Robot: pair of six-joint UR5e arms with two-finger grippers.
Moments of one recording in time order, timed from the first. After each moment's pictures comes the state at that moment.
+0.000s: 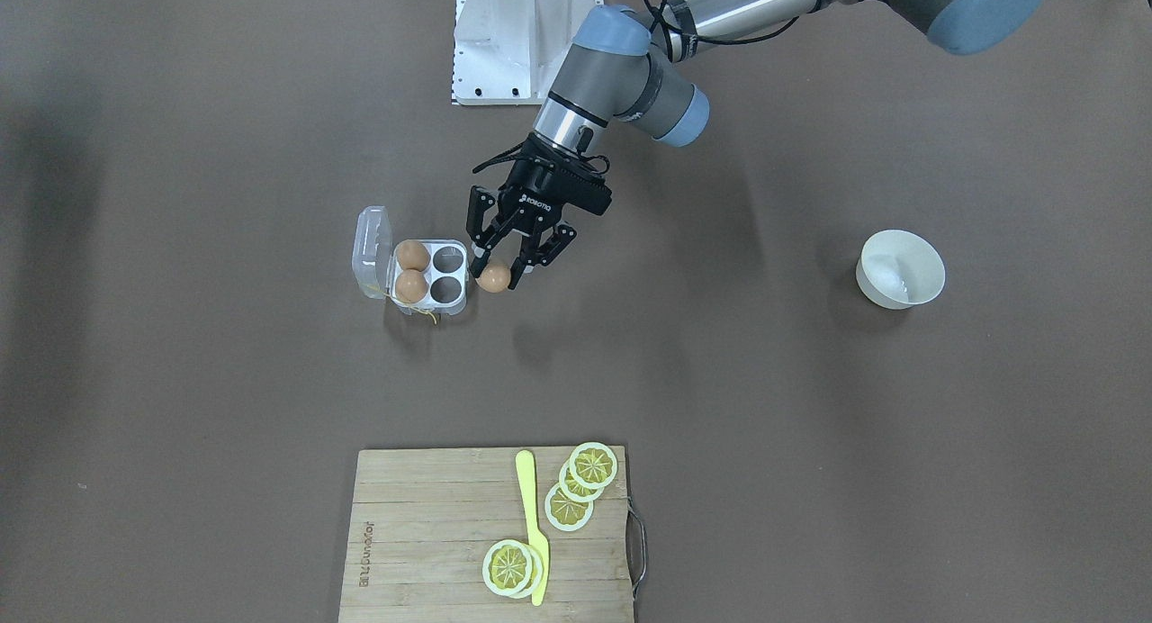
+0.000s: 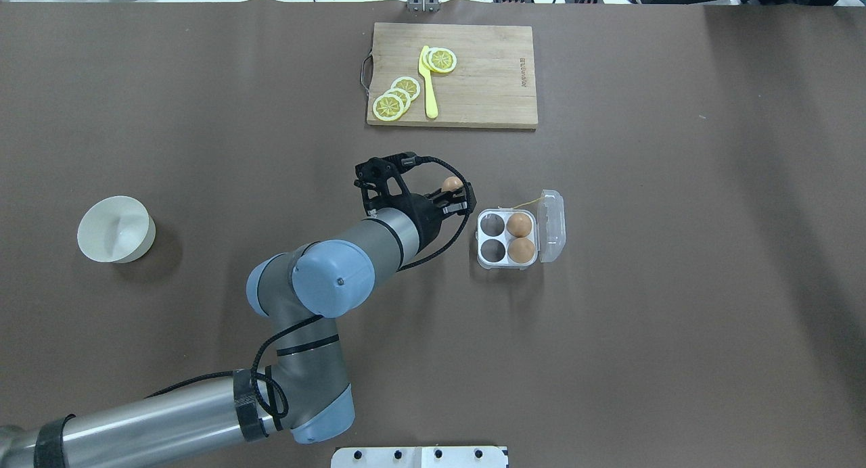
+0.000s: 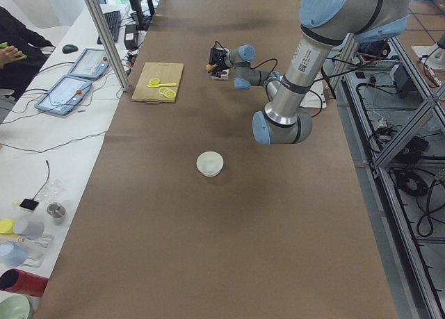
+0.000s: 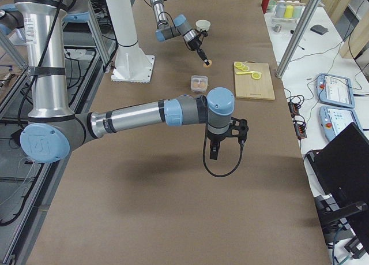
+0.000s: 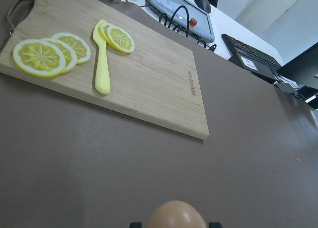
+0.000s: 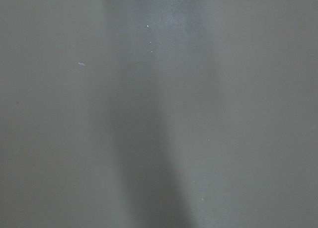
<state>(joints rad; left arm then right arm) -0.35 -2.31 -1.40 -2.49 -1.23 -1.42 1.54 -1.55 1.80 -1.67 2.43 0.25</state>
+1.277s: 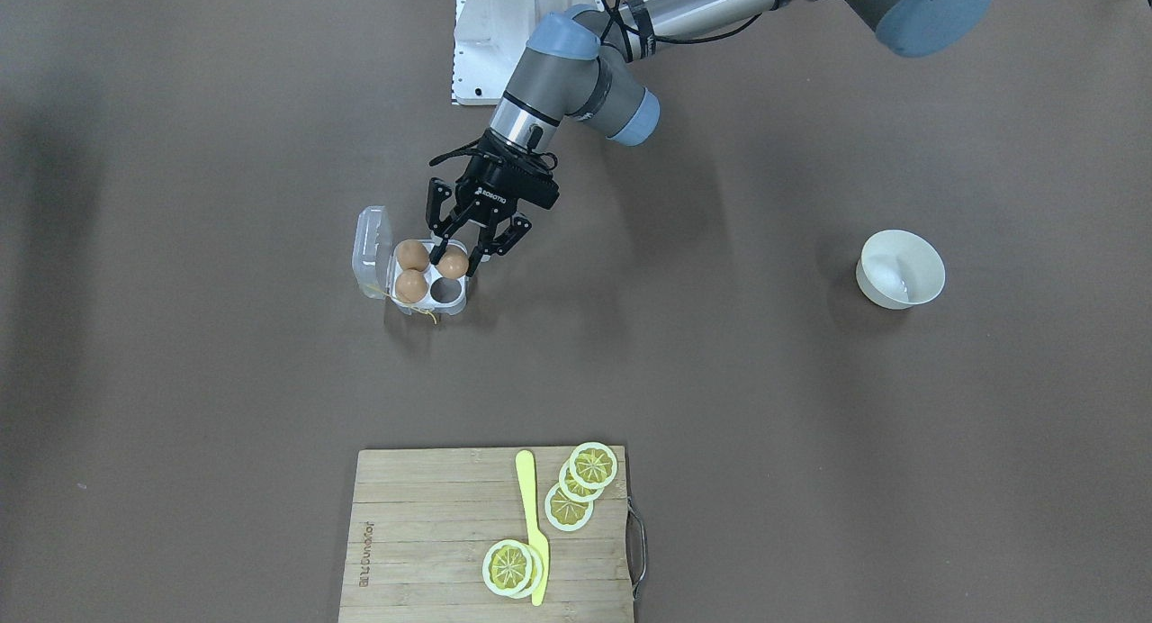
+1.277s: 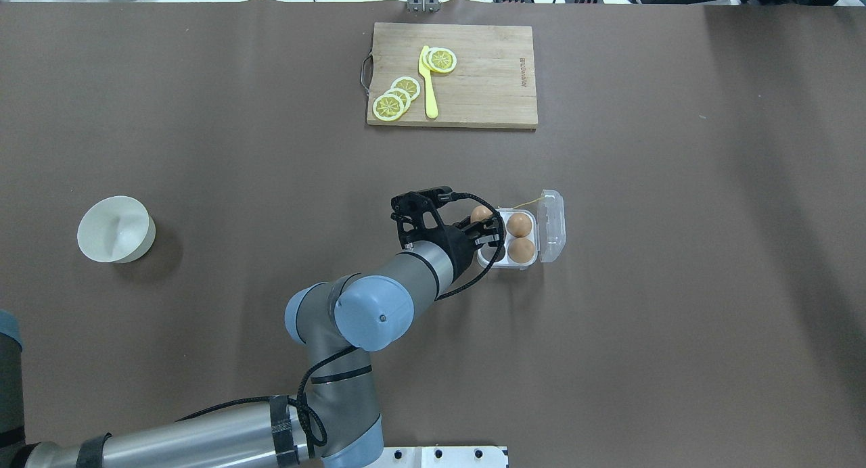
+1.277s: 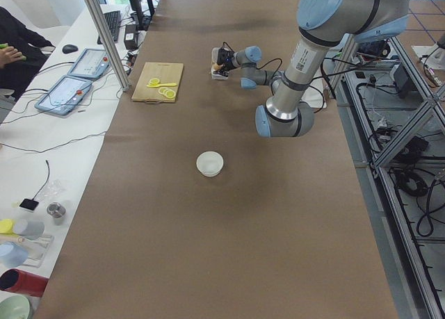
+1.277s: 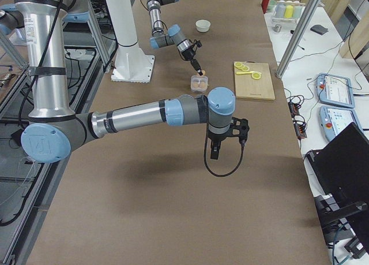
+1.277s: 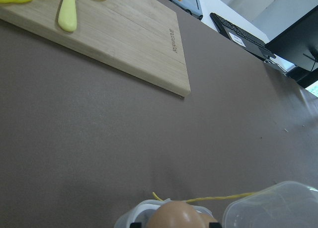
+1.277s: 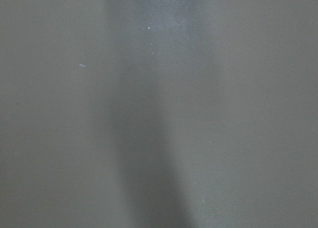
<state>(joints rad) -0.28 -2.40 -1.28 -2.52 -1.19 -1.42 1.54 -1.54 1.79 -1.67 2.43 0.25</state>
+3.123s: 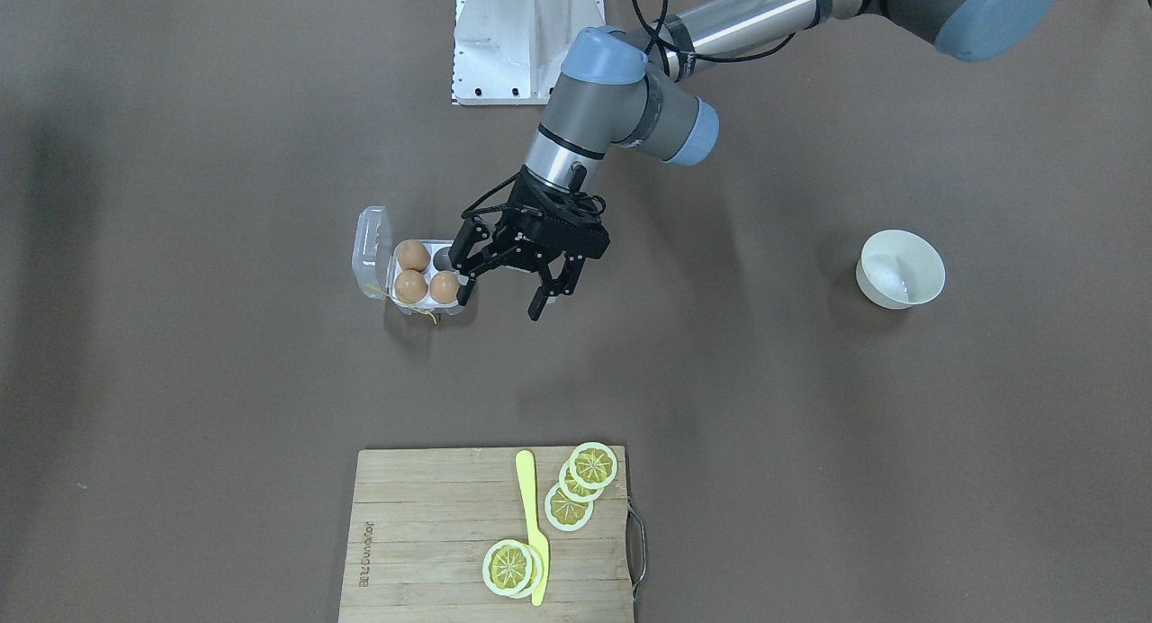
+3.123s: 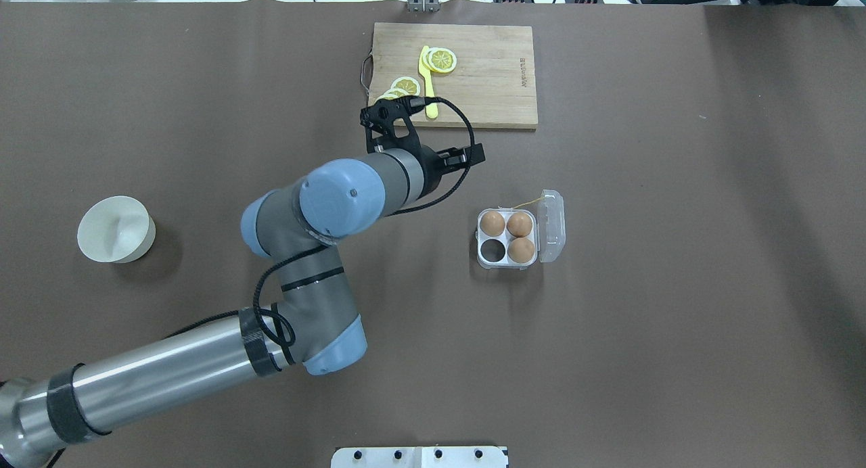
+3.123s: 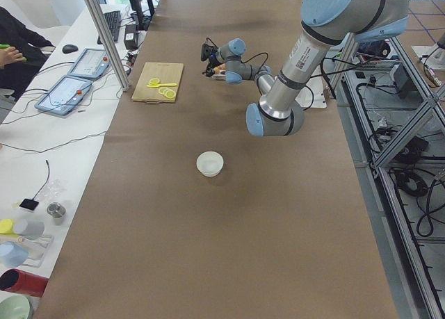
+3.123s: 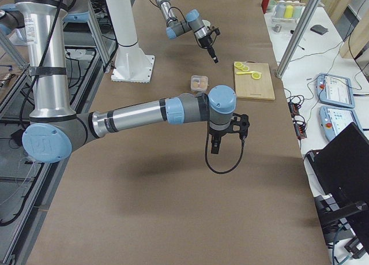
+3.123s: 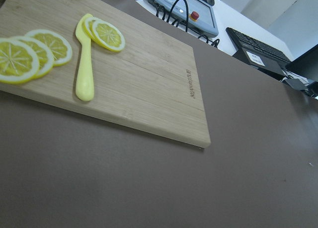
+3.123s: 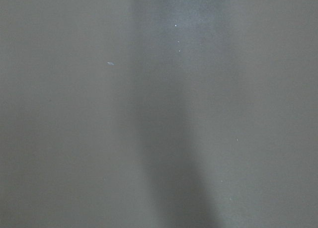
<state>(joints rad) -0.52 -2.35 -1.45 -2.23 -1.49 -1.41 1.54 -1.53 1.80 -1.67 2.52 0.25</state>
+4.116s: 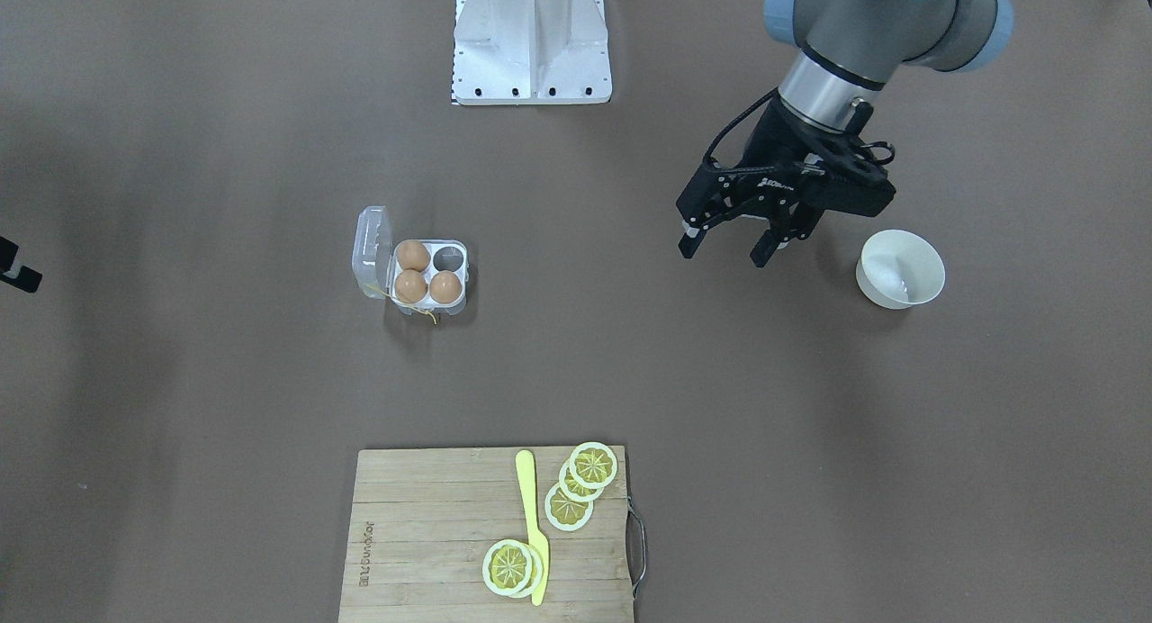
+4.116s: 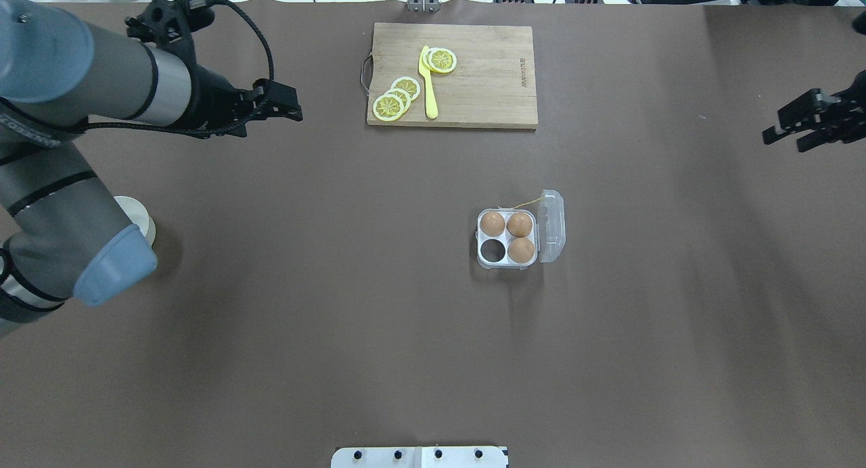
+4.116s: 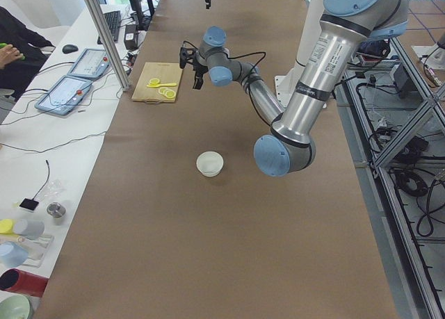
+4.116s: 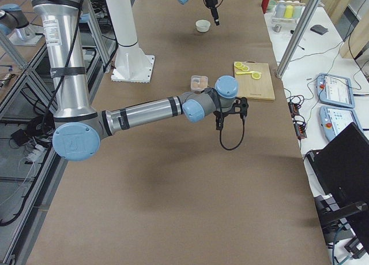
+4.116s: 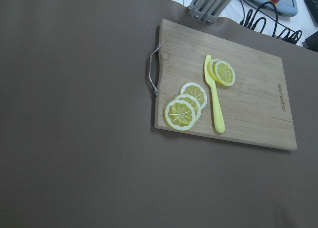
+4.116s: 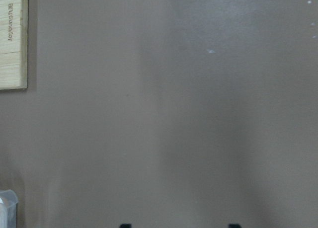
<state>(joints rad) -0.83 -1.99 -1.90 -1.96 -1.96 -1.30 1.23 -1.47 1.71 -1.19 2.48 0.73</state>
